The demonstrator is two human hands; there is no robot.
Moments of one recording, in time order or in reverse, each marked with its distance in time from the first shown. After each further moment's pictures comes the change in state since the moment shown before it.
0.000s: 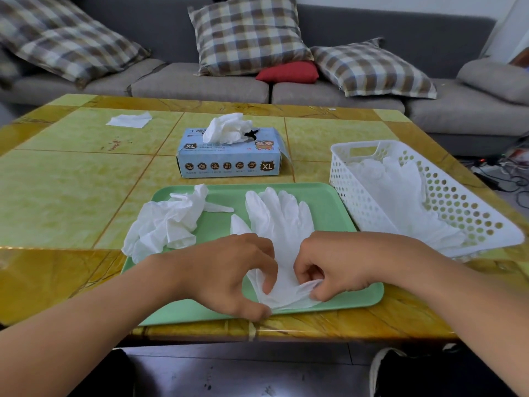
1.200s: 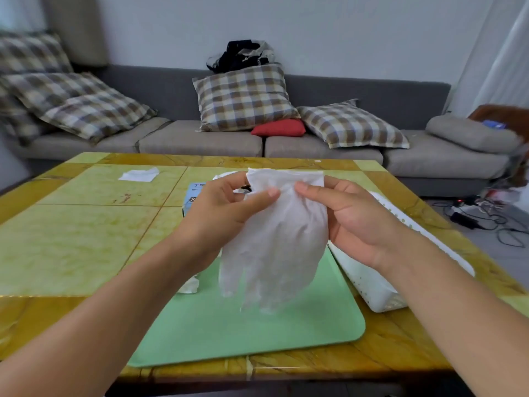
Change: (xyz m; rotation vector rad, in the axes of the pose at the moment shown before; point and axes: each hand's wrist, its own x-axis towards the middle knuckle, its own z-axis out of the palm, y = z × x) left_hand 0.004 0.058 -0.095 -1.132 0.796 -0.178; right_hand -0.051 -0.038 -0.076 1.547 0.824 -0.178
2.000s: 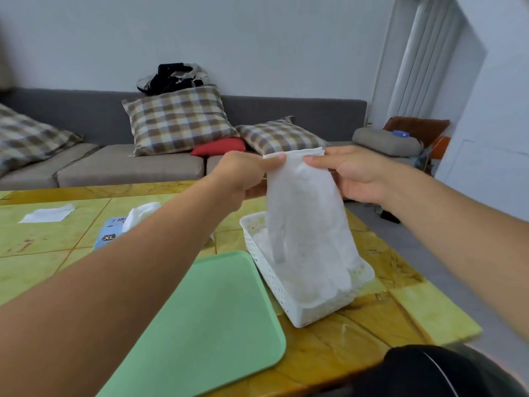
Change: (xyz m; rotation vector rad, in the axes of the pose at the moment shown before) left_hand 0.120 0.053 0.150 0.047 -0.082 -0.127; right_hand 0.007 -0.117 -0.145 -0.270 0.277 0.008
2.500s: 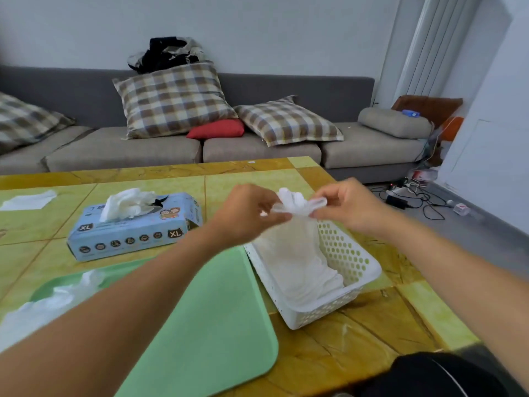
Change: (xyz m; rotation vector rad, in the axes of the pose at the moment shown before) left_hand 0.036 -0.109 0.002 0.764 -0.172 0.497; right_hand 0.027 0.111 -0.046 -0.558 -0.118 -0.270
